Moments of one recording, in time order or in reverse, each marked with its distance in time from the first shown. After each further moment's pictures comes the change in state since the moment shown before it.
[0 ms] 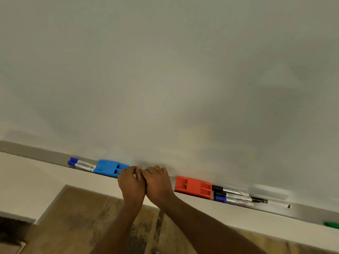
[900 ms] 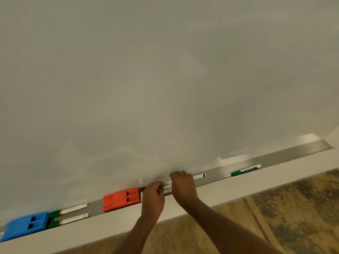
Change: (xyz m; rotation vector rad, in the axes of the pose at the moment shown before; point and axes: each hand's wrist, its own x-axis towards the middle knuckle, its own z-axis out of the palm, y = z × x) left_hand -0.206 0.174 0.148 -0.084 -0.612 0.438; right_hand -0.209 0.248 -0.107 -0.135 0.139 0.600
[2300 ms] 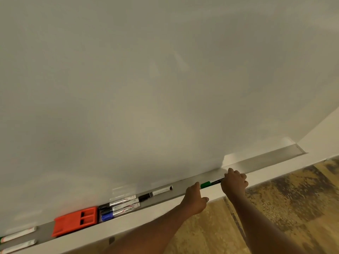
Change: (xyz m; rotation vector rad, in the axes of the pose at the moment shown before) left_hand 0.012 0.158 0.206 0.112 -0.722 -0.060; right_hand -0.009 0.292 -0.065 -0.021 -0.069 0.810
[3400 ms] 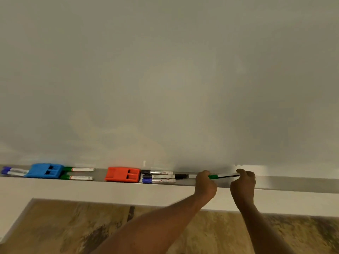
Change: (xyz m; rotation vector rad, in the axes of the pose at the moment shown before) left_hand -0.041 -0.038 -0.044 -0.433 0.508 -0.108; right_hand -0.076 -0.078 0.013 0.482 0.069 -0.234
